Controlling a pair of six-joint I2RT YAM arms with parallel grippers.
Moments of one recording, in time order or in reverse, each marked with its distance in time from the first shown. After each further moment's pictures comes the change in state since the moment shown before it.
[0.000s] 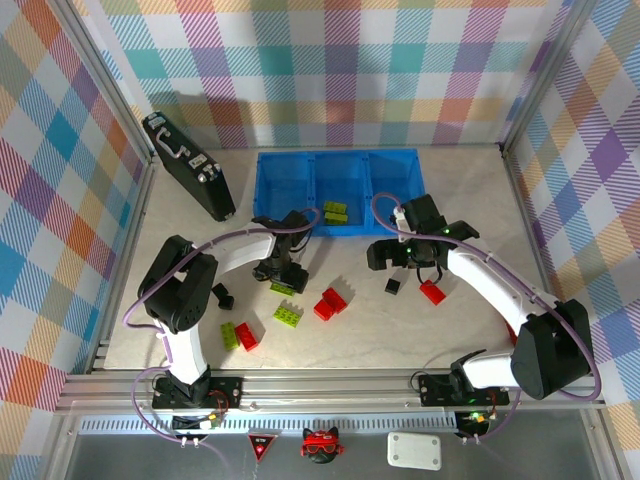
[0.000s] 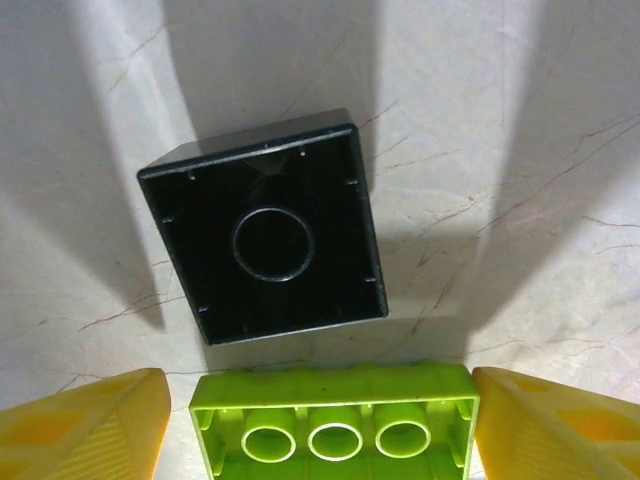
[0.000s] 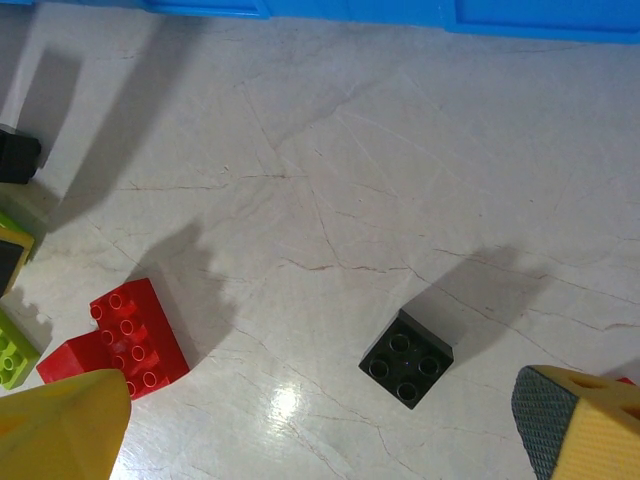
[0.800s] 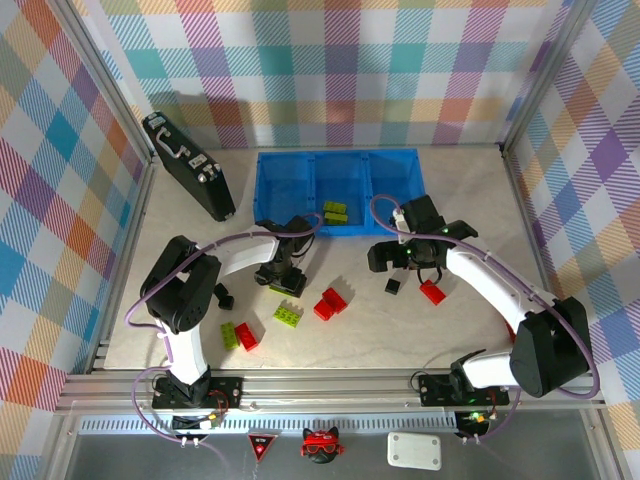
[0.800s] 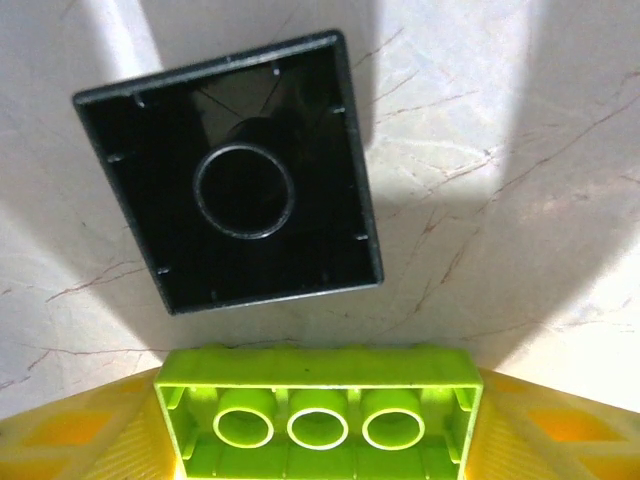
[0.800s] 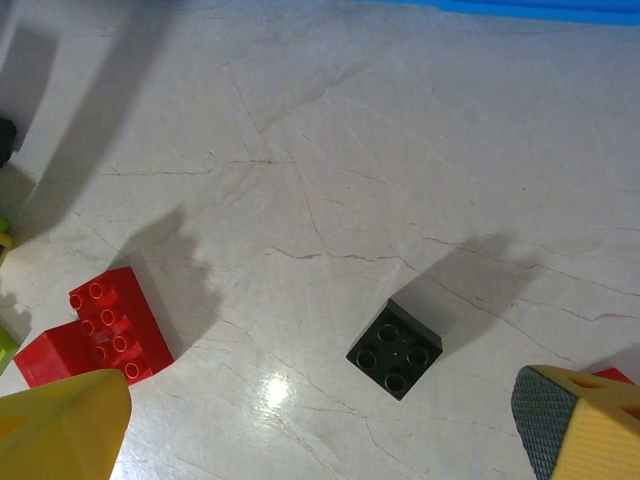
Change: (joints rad) left arm -0.023 0.004 -0.018 -0.014 -0.023 -0.030; right arm 0.000 0.011 0.000 -0.019 0.015 -0.021
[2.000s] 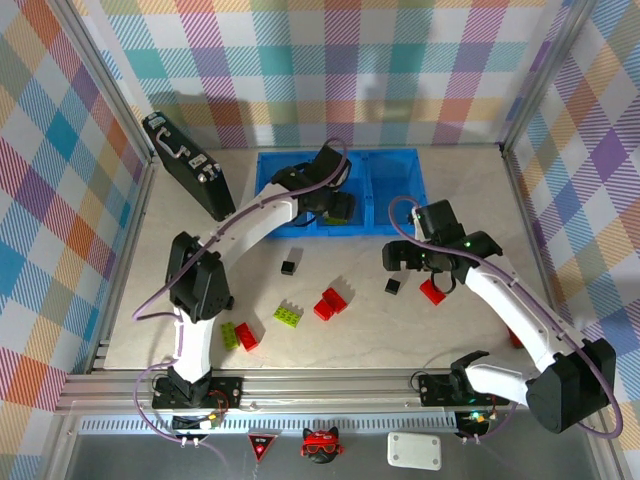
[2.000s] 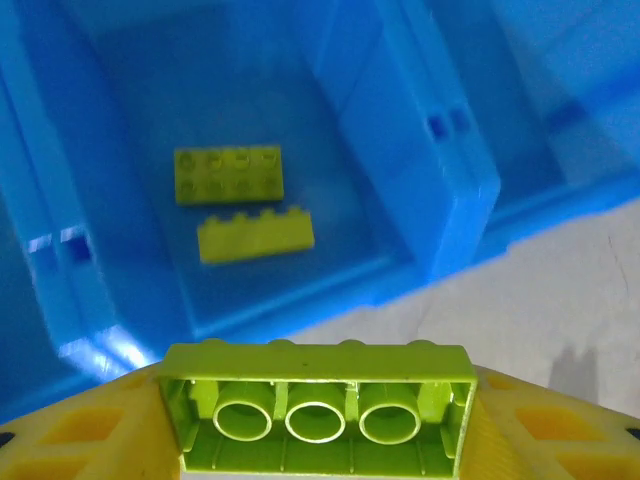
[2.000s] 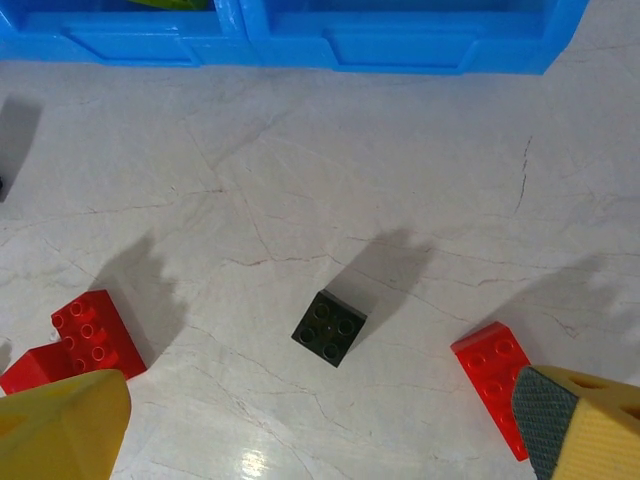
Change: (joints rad) left arm -0.063 0.182 0.740 0.057 -0.052 -0.121; right arm -0.003 -0.193 -0.017 -0.072 0.142 0.053
